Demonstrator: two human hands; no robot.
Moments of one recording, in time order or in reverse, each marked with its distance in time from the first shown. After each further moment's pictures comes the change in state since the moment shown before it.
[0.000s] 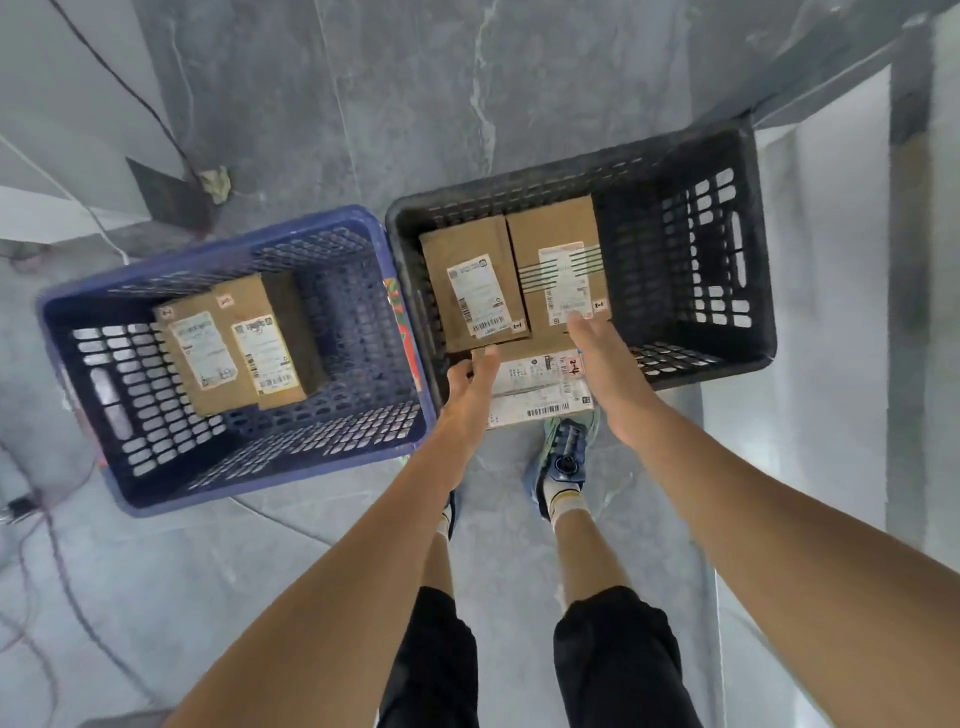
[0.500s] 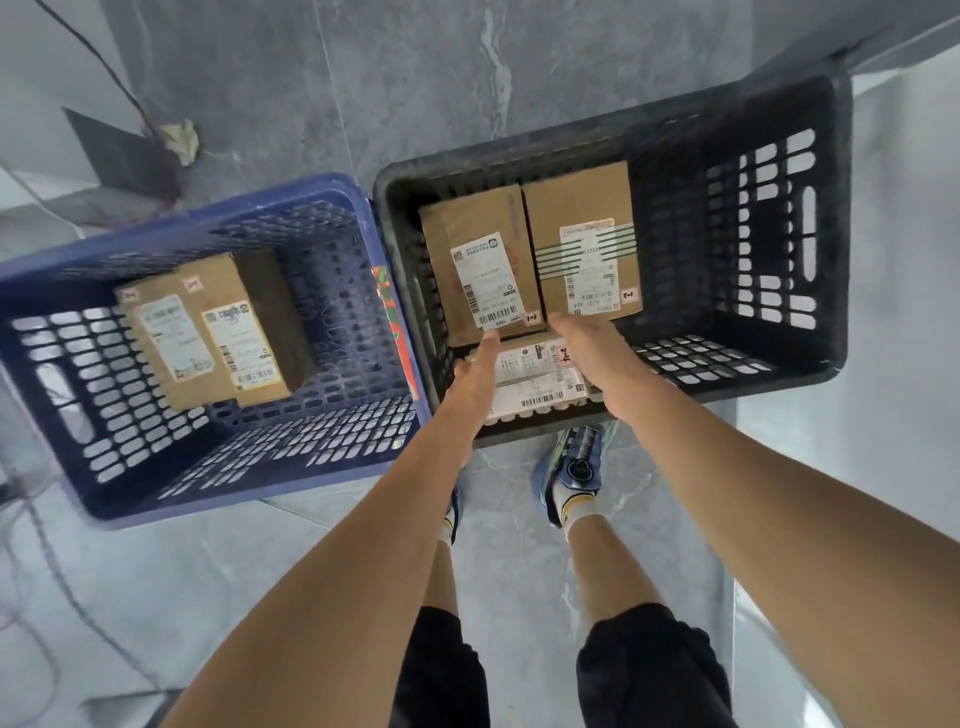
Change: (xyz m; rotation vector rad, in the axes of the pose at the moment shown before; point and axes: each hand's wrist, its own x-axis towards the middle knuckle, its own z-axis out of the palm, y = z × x) left_hand 0.089 -0.002 0.005 0.003 0.012 -0.229; right_hand 0.094 0.020 0.027 -0.080 -0.082 0.168
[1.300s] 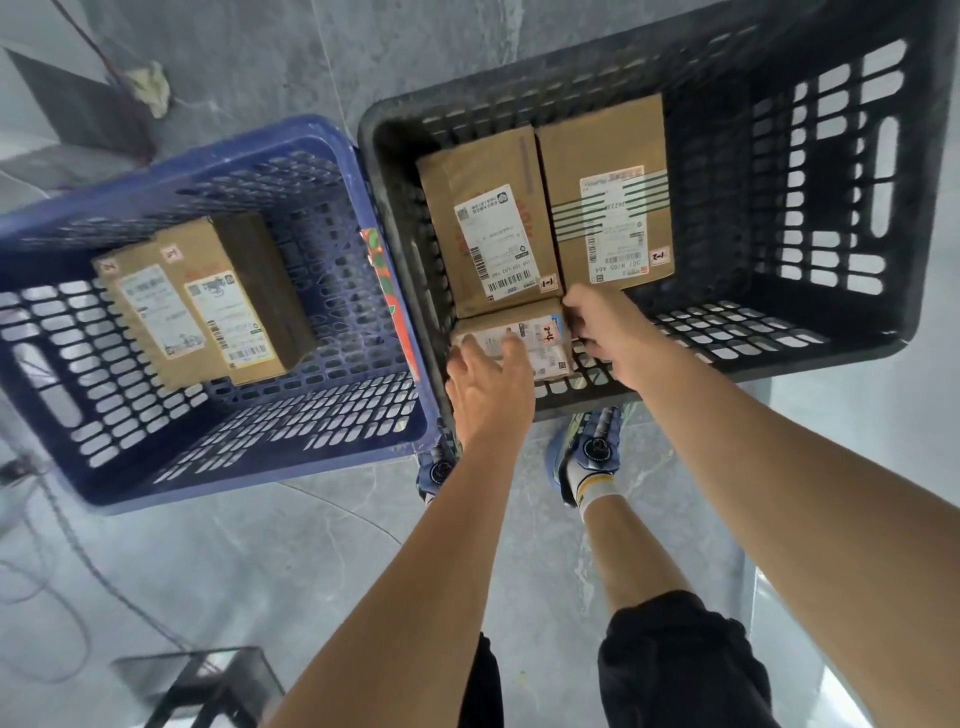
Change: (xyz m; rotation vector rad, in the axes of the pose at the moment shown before) left_hand 0.004 -0.019 0.026 0.220 0.368 0.195; right_hand 0.041 0.017 0.011 0.090 -0.054 0.164
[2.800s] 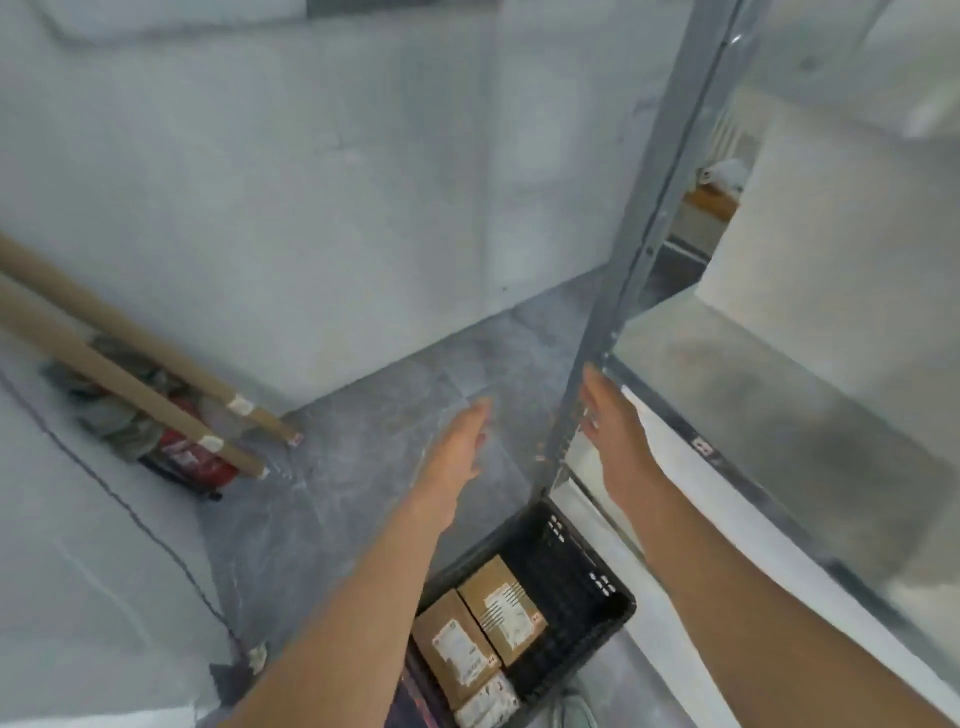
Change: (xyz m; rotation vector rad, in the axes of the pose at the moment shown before) left_hand -0.461 0.300 -0.270 -0.194 -0.459 0.867; right_hand -0.607 -0.144 -0.171 0.853 0.430 -0.977
